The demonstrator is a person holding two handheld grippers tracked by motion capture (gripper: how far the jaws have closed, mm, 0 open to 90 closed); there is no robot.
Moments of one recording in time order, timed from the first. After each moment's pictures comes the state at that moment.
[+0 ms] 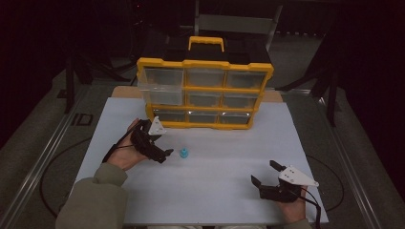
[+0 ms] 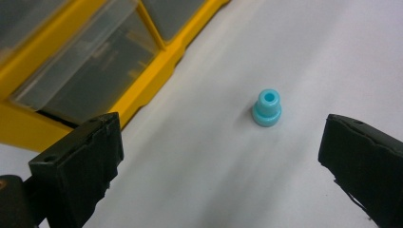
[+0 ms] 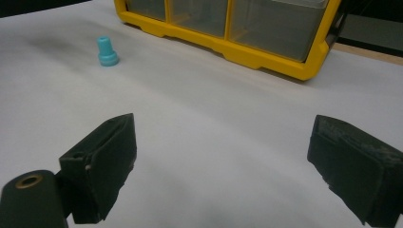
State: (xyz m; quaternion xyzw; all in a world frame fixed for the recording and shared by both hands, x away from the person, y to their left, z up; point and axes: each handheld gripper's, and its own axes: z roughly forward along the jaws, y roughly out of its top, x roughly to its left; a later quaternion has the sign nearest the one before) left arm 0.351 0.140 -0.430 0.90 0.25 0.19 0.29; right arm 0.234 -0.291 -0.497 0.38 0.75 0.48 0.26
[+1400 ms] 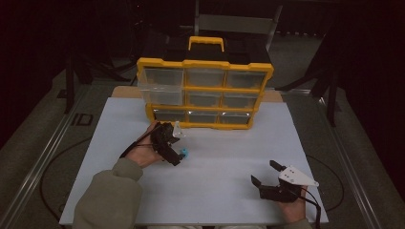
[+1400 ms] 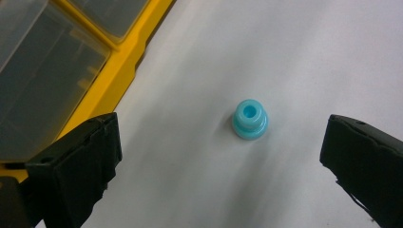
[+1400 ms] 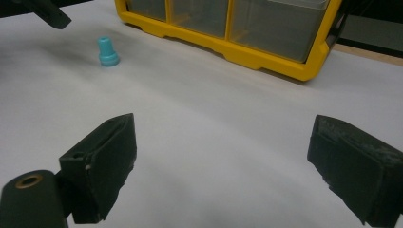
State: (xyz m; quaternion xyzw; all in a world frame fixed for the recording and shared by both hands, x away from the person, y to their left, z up) left arm 0.366 0.092 -0.454 0.93 0.21 0.17 0.23; right arm 0.234 -0.291 -0.497 0.37 0.75 0.48 0.26
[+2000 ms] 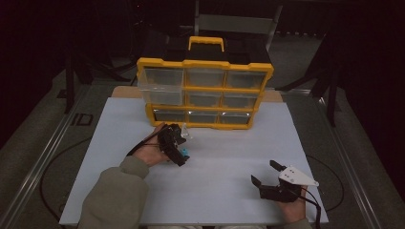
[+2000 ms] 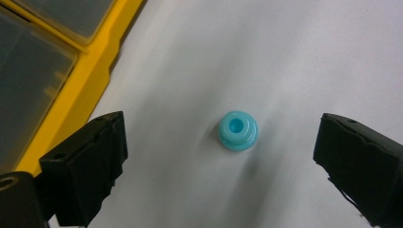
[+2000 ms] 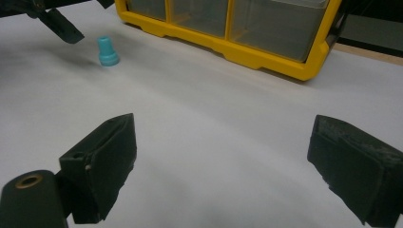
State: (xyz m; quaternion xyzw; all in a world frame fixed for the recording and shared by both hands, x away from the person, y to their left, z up) left arm 0.373 0.075 -0.464 0.95 0.20 0.14 0.21; right arm 0.235 -0.291 -0.497 0.38 0.75 0.49 0.25
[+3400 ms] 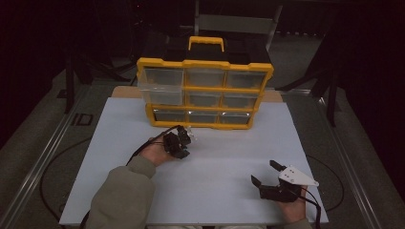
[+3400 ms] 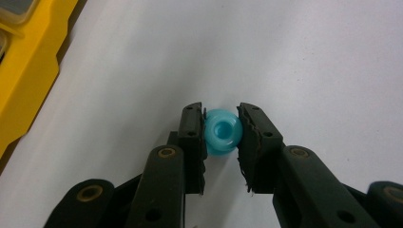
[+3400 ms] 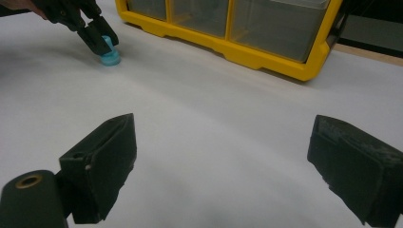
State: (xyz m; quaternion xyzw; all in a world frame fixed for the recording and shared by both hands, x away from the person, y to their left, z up) left arm 0.383 0.061 -0.477 0.96 0.20 0.09 0.18; right arm 0.235 -0.292 -0.497 0.37 0.75 0.48 0.25
